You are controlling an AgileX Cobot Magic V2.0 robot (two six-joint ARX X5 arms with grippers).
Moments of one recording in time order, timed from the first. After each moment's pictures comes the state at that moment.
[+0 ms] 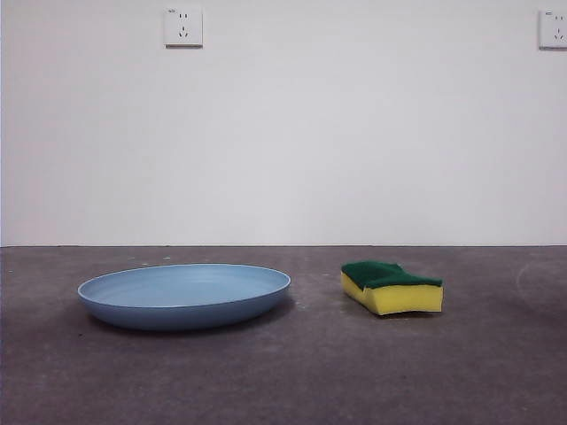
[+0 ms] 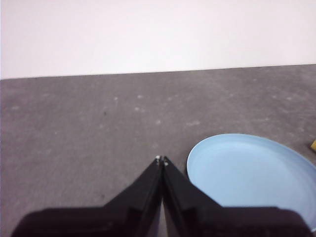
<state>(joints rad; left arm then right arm) -0.12 0.16 0.18 -0.16 0.03 -0.03 0.69 0.73 0.80 -0.33 0.24 0.09</state>
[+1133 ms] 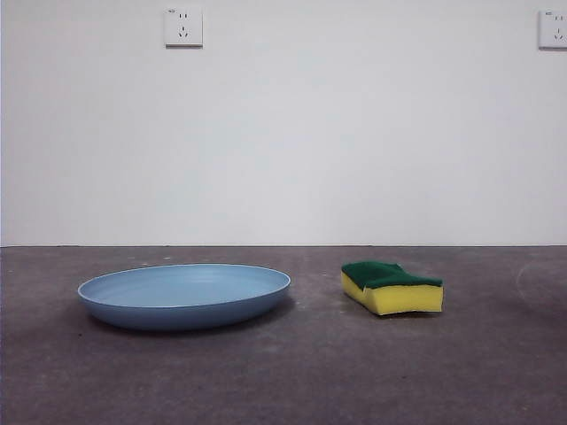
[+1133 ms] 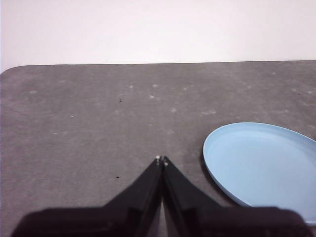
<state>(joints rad) -0.05 0.03 0.09 -0.20 0.05 -0.03 0.69 0.73 0.80 -0.33 0.24 0.09</state>
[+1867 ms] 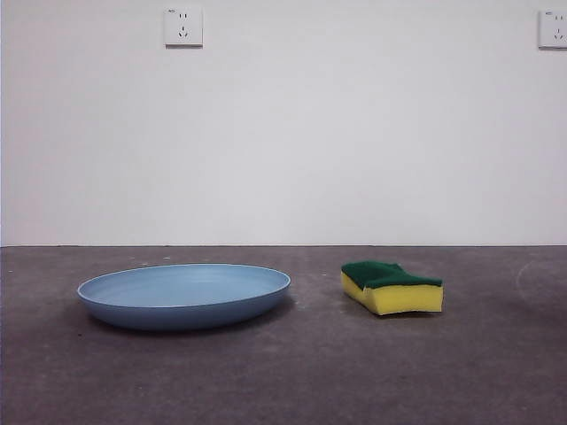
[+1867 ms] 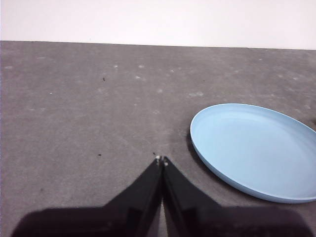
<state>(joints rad) -0.05 0.00 0.03 -0.21 0.11 -0.07 0.69 0.73 0.80 -0.33 0.24 0.09</state>
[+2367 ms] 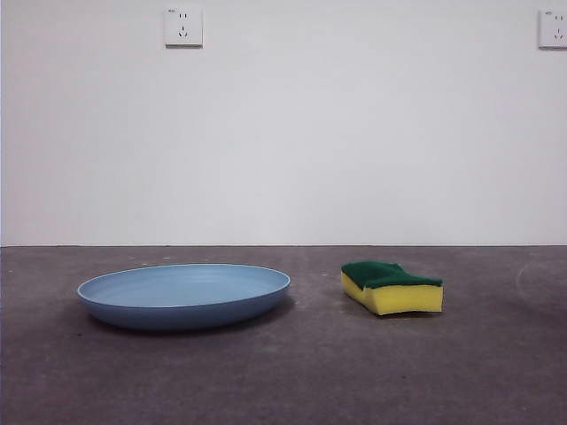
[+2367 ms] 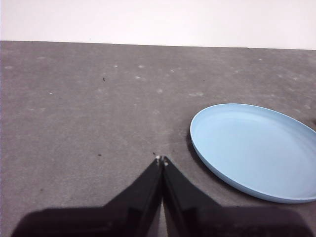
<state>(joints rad) -0.05 0.00 0.03 -0.21 0.11 -0.07 0.69 0.73 0.80 -0.33 0.24 0.07</state>
